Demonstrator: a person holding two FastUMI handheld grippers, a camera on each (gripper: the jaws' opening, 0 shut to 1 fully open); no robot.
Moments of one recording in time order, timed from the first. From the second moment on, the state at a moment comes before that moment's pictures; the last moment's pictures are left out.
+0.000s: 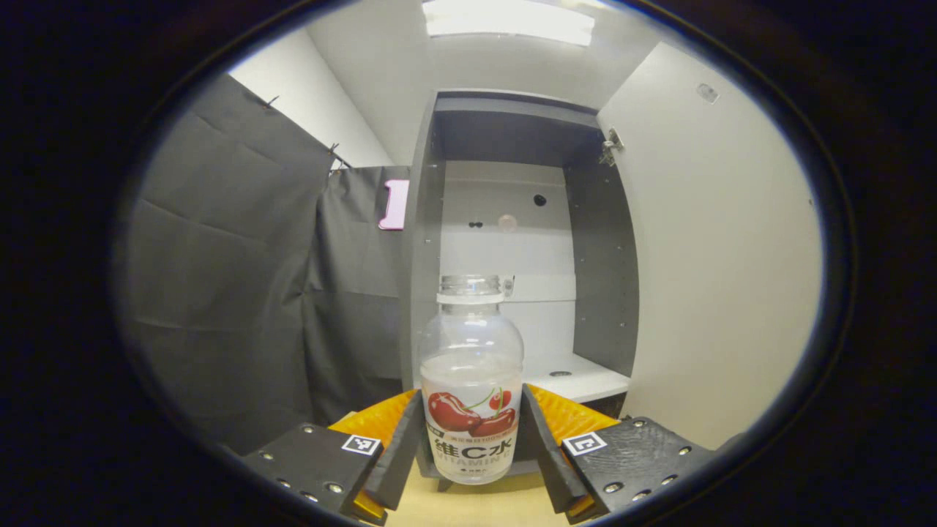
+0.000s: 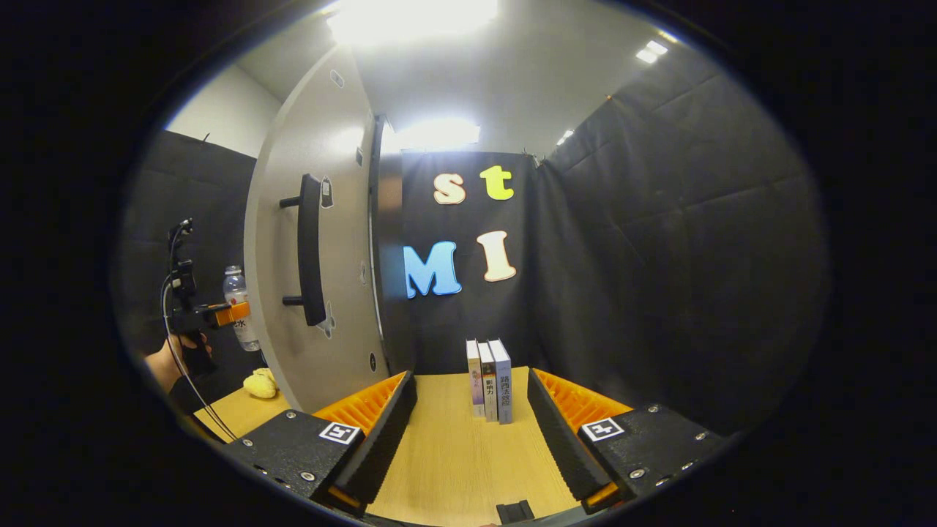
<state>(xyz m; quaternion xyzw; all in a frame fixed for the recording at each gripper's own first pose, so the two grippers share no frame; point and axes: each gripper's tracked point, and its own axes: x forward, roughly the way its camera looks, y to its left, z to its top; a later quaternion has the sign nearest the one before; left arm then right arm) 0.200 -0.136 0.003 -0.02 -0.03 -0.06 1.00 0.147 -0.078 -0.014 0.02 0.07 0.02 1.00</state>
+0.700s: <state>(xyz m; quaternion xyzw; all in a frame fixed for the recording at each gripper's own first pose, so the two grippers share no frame) 0.117 -0.111 -0.090 -0.02 0.00 -0.05 1.00 0.143 -0.055 -0.029 0.00 0.07 0.05 1.00</state>
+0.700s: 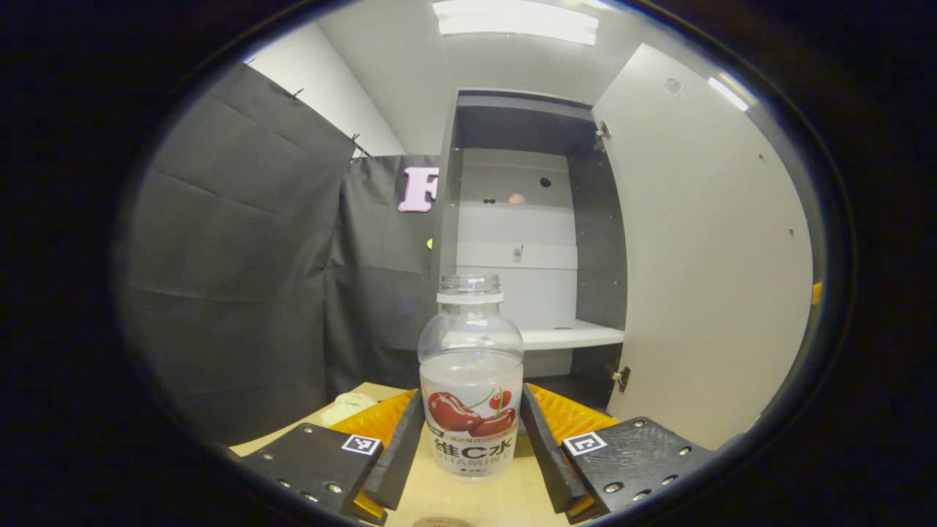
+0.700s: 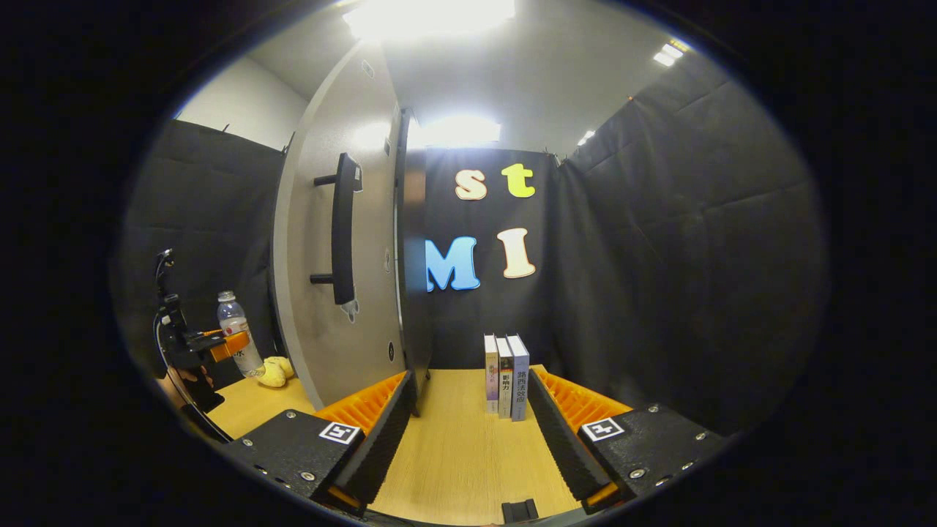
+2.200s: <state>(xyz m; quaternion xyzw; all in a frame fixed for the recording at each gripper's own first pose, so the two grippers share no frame) 0.072 -0.083 -0.281 -0.02 0.11 0.00 0.99 0.170 -0.023 -0.040 -0.02 0.10 0.07 0.99</state>
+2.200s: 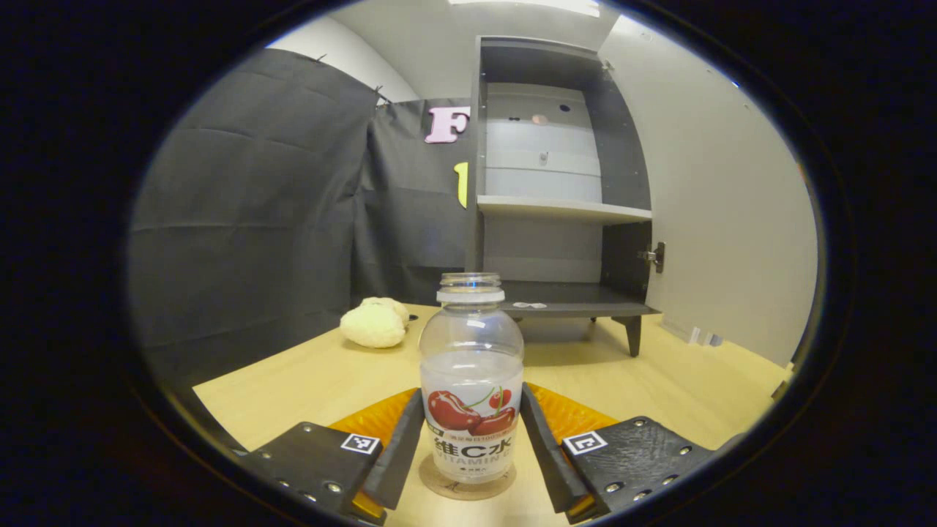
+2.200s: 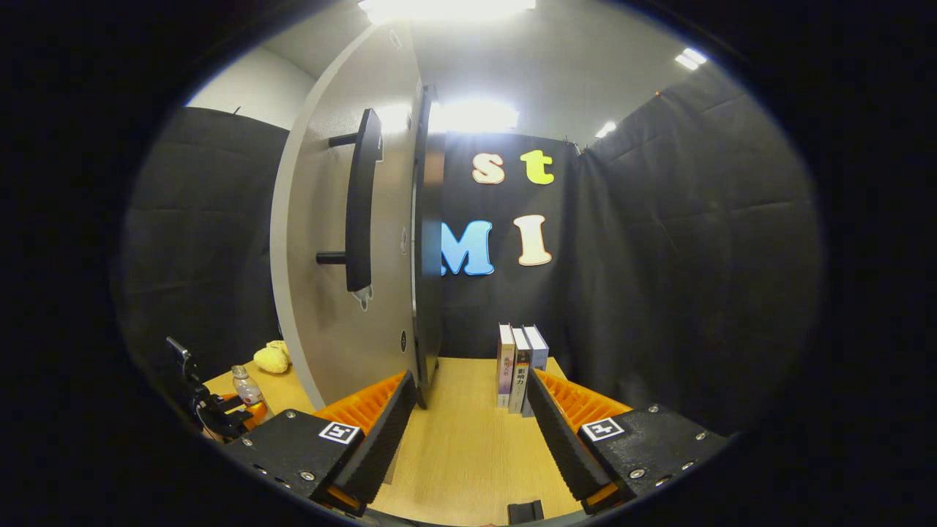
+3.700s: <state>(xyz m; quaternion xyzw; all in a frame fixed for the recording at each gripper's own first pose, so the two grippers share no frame) 0.048 -0.079 -0.092 0.02 0.07 0.03 1.00 0.205 -0.059 0.012 0.01 0.05 0.02 1.00</state>
